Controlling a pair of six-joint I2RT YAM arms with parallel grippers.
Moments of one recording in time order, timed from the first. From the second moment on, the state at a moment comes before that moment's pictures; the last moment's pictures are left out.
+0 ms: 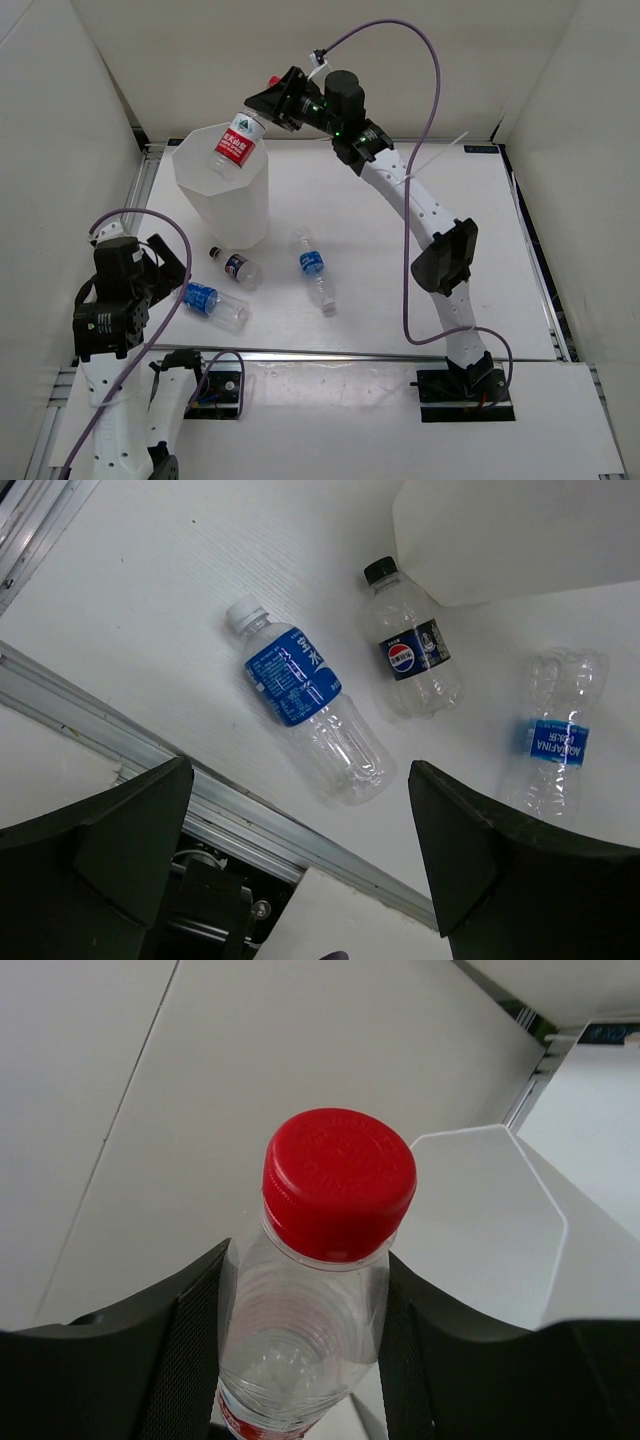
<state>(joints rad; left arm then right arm) 0.09 0.66 1.17 -1.24 -0.18 -0.47 0.66 2.20 2.42 -0.16 -0.39 1.05</state>
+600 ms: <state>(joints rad) 0.06 0.62 1.21 -1.28 -0.17 -0.45 0.74 2.20 2.43 -0.14 -0.08 0.66</state>
